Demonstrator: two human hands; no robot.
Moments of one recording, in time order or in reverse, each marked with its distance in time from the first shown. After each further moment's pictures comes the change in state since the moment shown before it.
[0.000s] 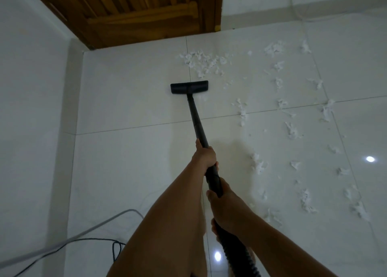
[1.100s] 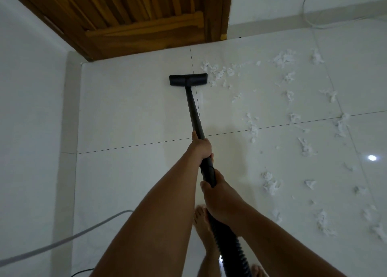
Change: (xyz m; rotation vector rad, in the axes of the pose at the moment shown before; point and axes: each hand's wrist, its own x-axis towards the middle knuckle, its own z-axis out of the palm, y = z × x) left_hand 0.061 0.116 -0.082 0.035 0.000 -0.007; right_hand 0.068 -0.139 0.009 0.066 -0.012 0.022
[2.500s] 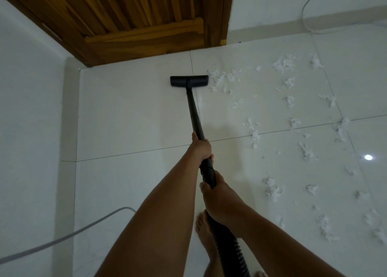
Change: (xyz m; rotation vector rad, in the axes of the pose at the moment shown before) left_hand 0.010 0.027 -0.021 0.018 -0.016 0.013; right_hand 0.016 -0.031 0.008 -0.034 0.068 0.005
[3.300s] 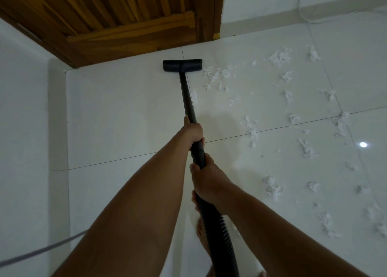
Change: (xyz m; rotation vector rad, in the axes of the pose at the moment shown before) left_hand 0.050 0.058 -0.020 0.020 0.015 0.033; right_hand 0.047 -0.057 -0.004 0.185 -0.023 0.065
